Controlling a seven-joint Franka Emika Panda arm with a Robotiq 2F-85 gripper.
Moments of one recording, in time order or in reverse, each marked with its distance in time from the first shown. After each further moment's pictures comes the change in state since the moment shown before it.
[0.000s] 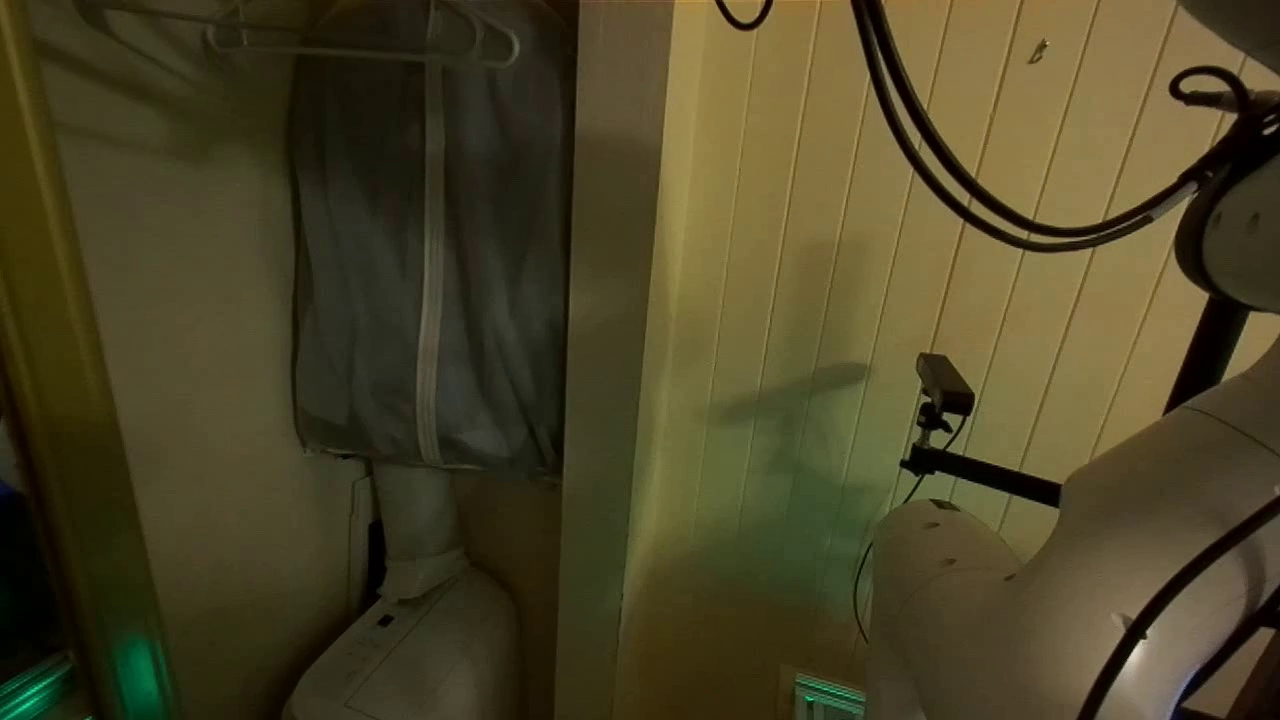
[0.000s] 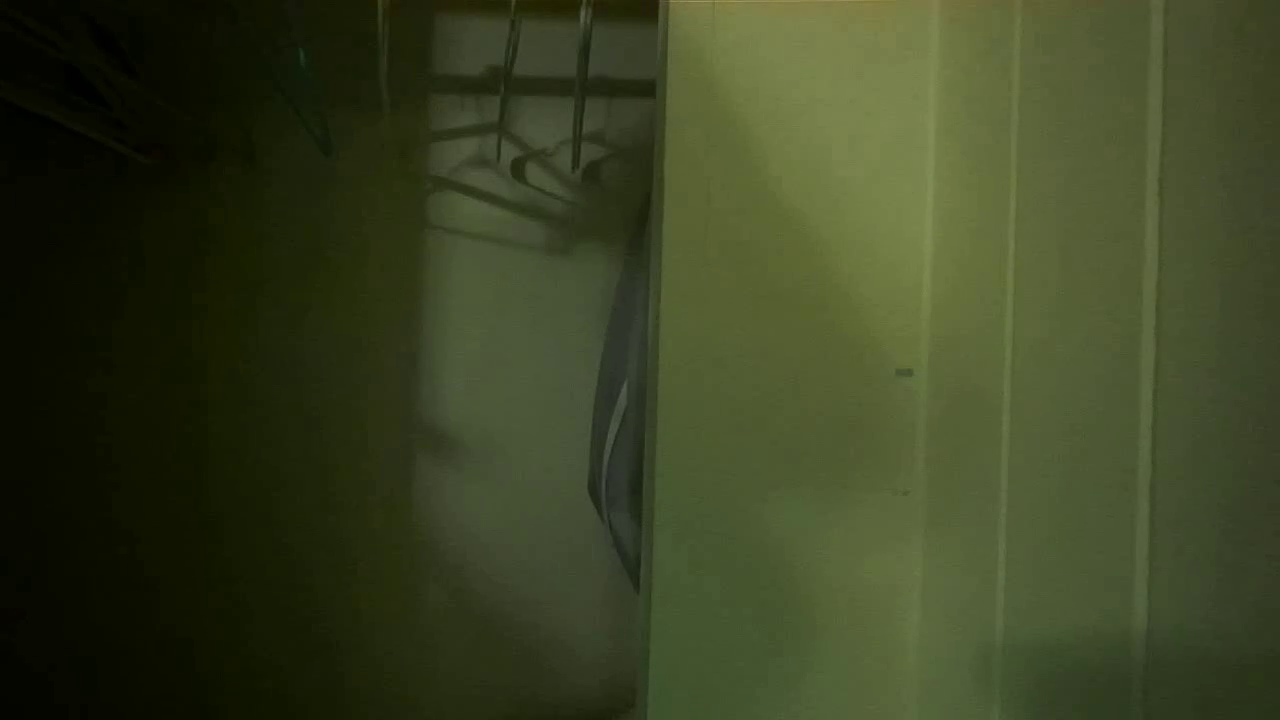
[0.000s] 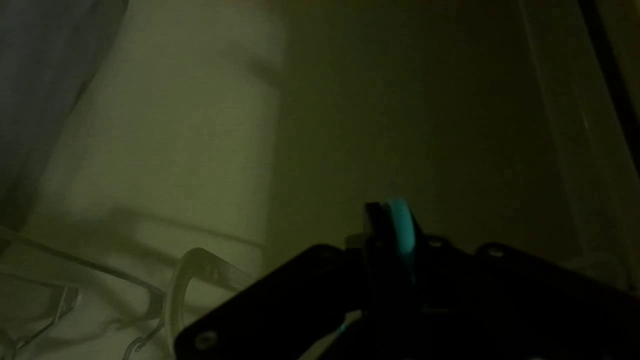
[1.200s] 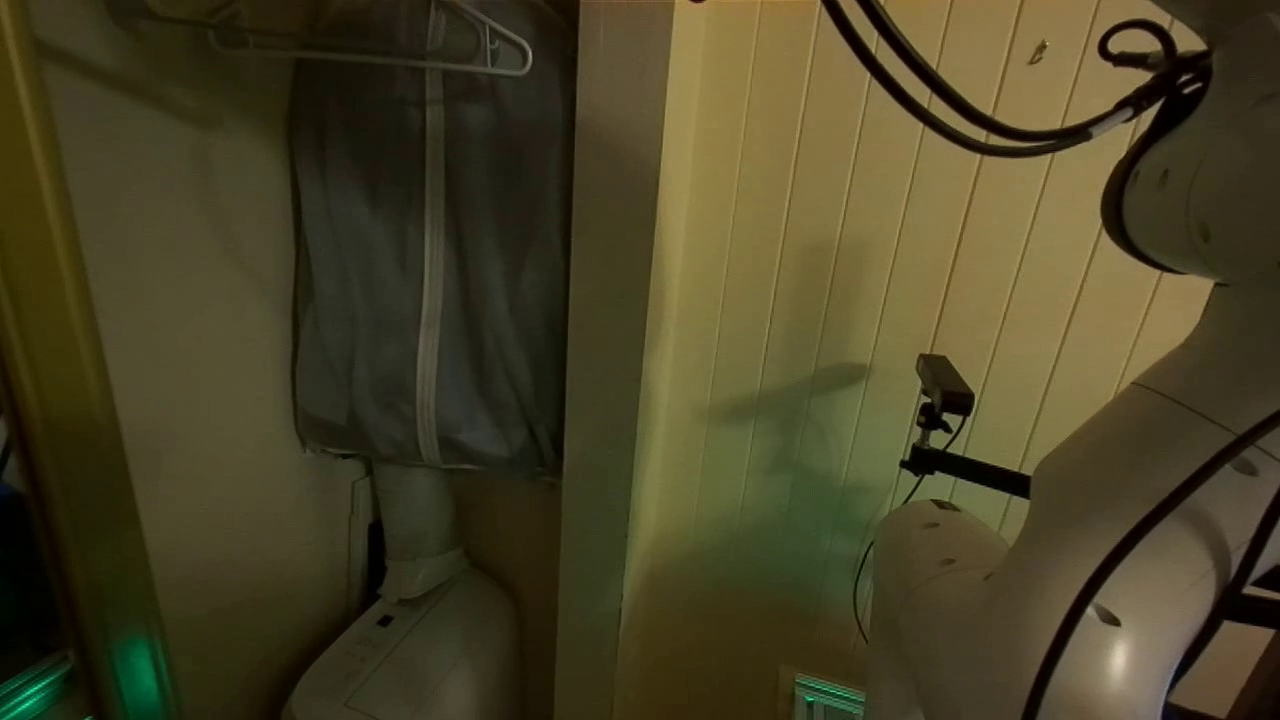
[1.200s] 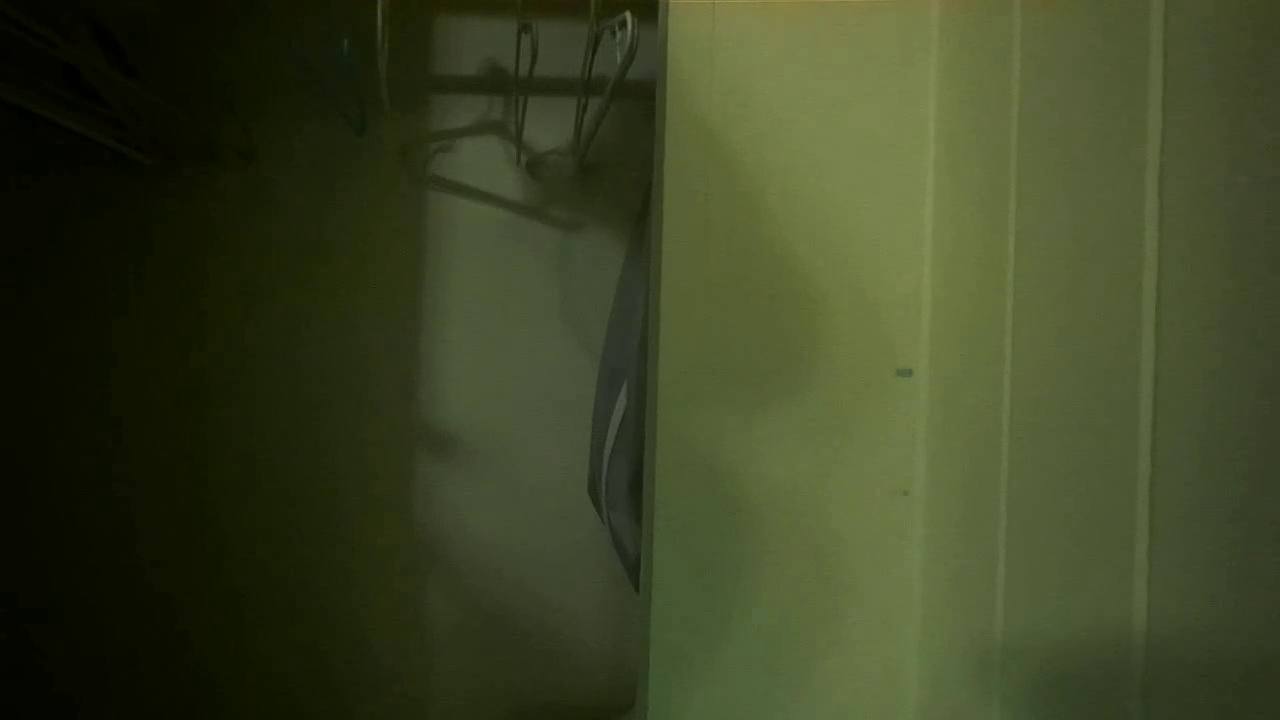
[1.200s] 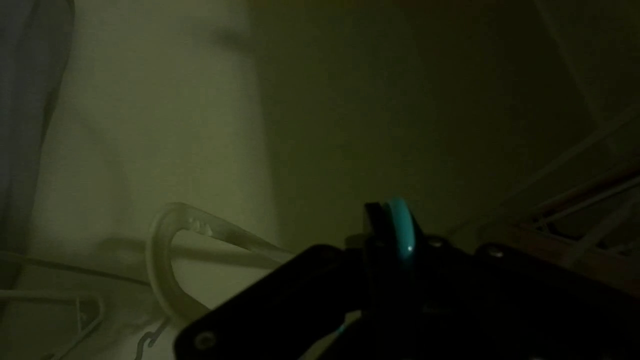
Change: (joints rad) arm -0.012 0.179 0.007 0.207 0.064 0.025 0.222
